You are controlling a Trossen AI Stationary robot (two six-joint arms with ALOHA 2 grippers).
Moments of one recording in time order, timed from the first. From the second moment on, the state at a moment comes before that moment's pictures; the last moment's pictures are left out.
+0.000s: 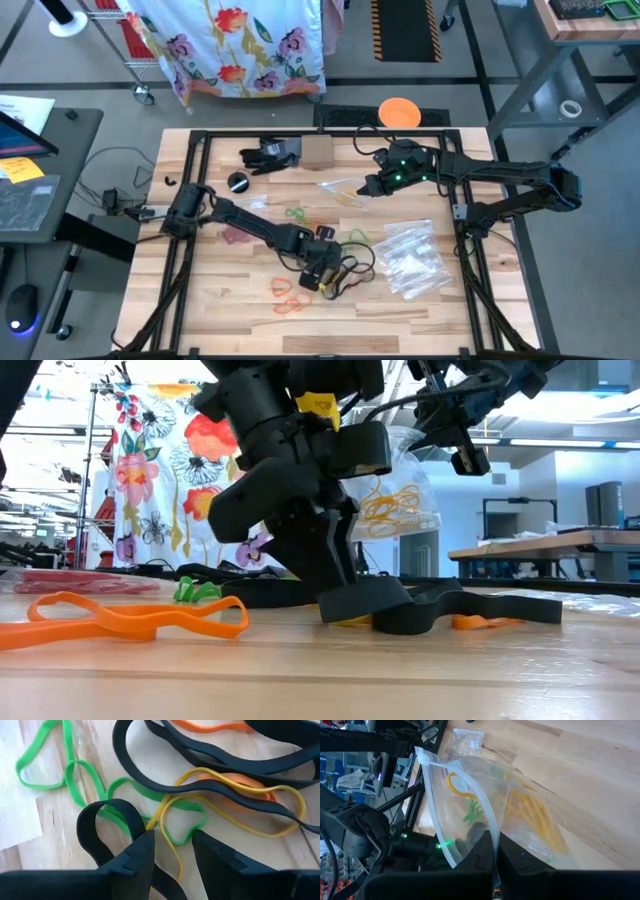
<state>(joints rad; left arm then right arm) -0.22 2.06 1.34 -0.34 -0.13 0.15 -0.29 1.22 0.89 -0.31 -0.29 0.96</state>
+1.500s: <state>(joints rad) -0.35 1.53 1.39 -0.39 -0.24 0.25 -0.29 1.22 0.89 -0.31 -0.29 0.96</state>
